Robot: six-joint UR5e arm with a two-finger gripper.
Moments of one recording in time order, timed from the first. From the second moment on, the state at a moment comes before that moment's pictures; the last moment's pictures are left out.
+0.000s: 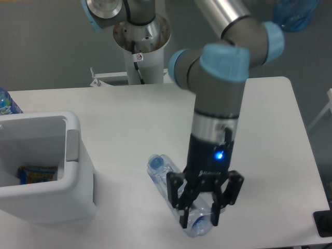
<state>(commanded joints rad) 2.50 -2.02 -1.13 -0.72 1.05 0.06</state>
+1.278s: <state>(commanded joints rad) 2.24 -1.87 -1.24 -0.72 1.04 -0.04</state>
